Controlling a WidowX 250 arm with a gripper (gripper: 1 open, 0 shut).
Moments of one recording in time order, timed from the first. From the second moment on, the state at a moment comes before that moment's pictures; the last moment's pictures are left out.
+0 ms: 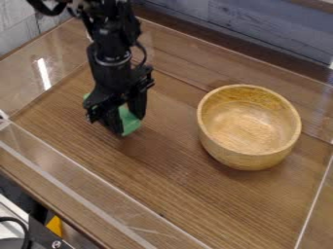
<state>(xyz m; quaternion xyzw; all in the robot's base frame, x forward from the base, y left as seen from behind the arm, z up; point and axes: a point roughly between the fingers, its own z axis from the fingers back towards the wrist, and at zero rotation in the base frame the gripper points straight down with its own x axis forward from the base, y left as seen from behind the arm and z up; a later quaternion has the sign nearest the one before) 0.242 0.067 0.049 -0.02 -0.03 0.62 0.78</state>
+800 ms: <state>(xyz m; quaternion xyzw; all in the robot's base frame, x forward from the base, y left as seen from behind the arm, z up) 0.266 0.018 0.093 -0.03 -0.03 0.55 0.83</state>
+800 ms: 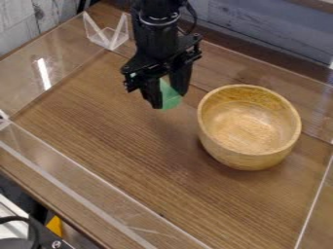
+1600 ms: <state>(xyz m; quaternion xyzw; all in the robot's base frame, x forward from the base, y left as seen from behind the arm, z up) 0.301 -0.052 0.092 -0.06 -0.02 0.53 0.84</state>
